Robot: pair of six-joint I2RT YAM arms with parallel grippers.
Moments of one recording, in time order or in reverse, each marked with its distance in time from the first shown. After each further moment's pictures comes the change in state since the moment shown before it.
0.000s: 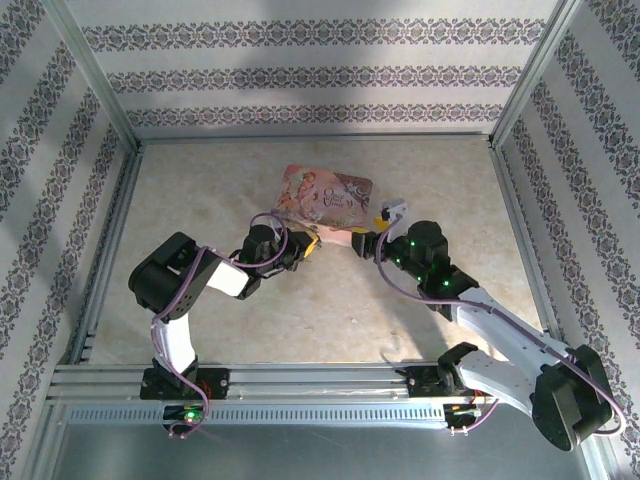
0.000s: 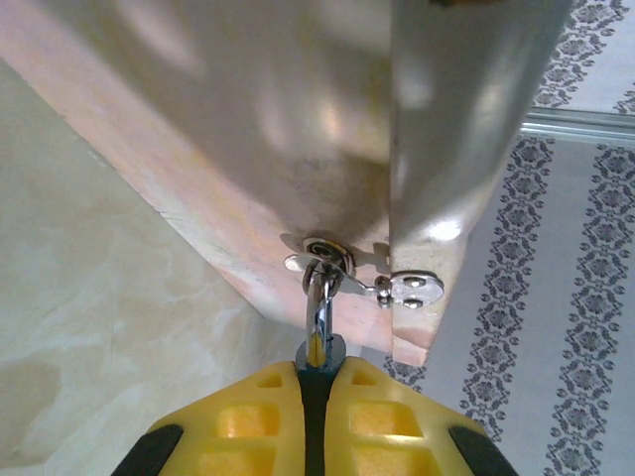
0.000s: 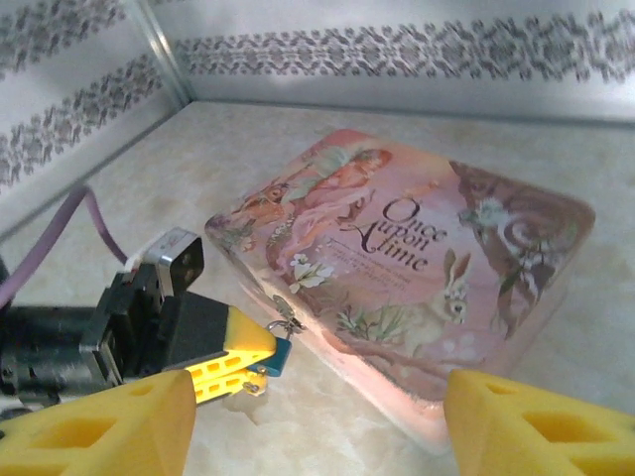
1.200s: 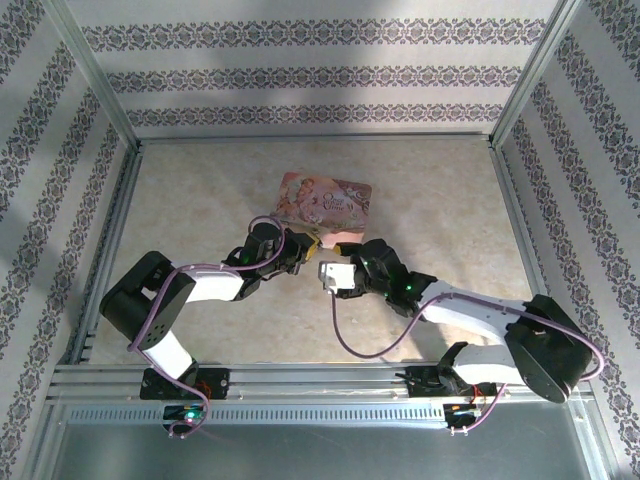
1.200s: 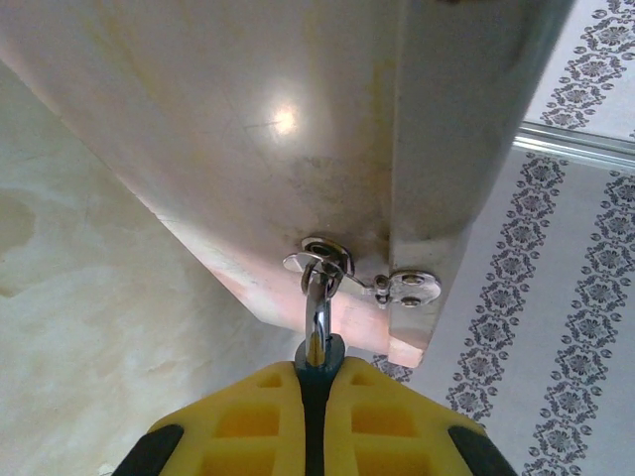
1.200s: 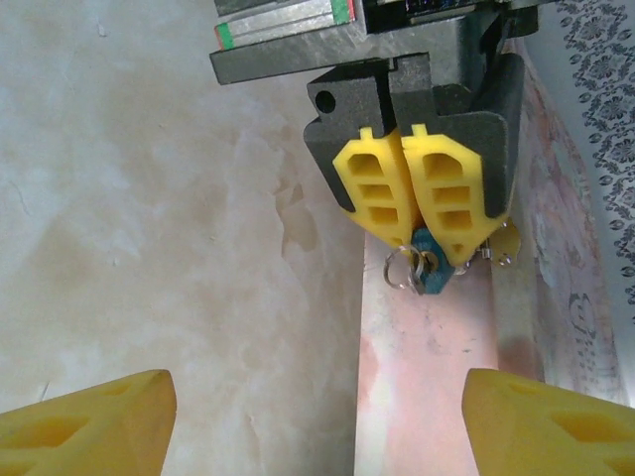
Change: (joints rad) left arm -0.066 -0.206 0.014 -0.291 -0.081 -0.103; right arm 0.246 0.289 0.008 -0.032 0.068 -1.062
